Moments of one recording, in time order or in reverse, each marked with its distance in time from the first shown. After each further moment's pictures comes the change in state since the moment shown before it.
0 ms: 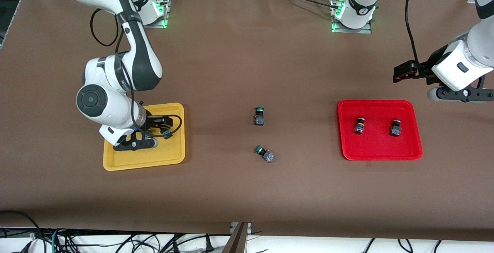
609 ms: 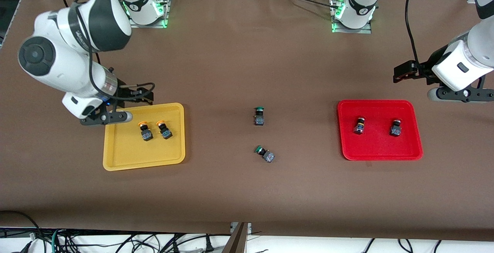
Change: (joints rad) left arm 0.000 0.001 0.001 0.002 0.000 0.000 0.000; right arm -0.004 -0.258 -0.013 -0.094 -0.058 -0.146 0.000
